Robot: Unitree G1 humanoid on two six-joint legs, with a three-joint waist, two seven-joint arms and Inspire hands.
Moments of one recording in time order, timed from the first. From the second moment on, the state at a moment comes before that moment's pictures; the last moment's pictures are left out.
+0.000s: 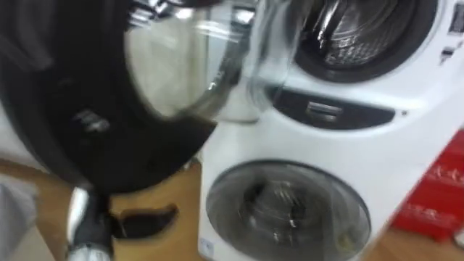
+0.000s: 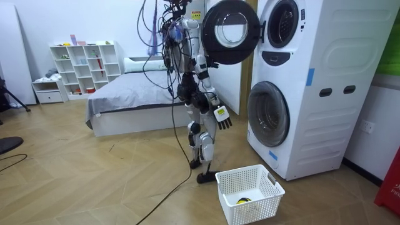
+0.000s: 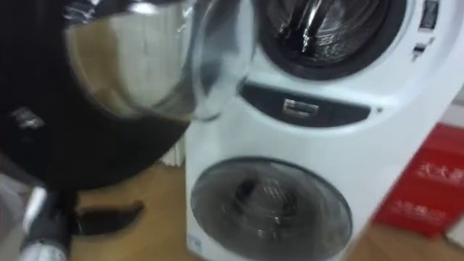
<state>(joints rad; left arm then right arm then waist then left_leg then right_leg) 0.26 0.23 -0.24 -0.46 0.04 0.37 0.18 0.04 -0.22 0.02 1.34 0.38 -0.10 0.19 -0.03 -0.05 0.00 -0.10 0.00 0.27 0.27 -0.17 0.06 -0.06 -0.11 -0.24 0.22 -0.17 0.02</state>
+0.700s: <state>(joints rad) 0.09 0.25 -0.50 -0.44 0.05 0.06 -0.08 0.03 -0.20 0.13 1.33 0.43 -0.11 0.20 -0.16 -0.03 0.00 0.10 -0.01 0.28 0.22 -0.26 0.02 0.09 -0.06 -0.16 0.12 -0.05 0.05</state>
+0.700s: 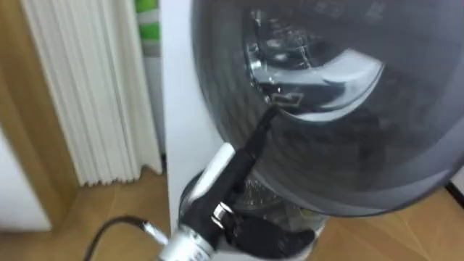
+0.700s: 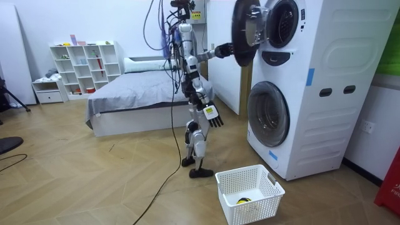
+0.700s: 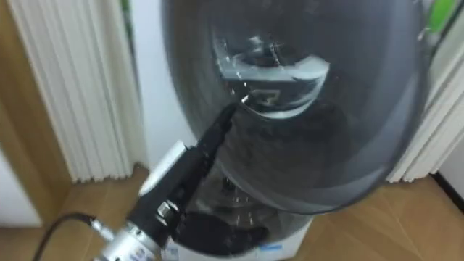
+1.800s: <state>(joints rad) 0.17 0.28 -0.07 1.00 0.33 -0.06 0.14 0.12 -0.21 -0.02 1.20 0.33 -0.05 0.19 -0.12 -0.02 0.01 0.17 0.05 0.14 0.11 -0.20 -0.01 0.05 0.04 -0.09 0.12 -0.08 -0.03</state>
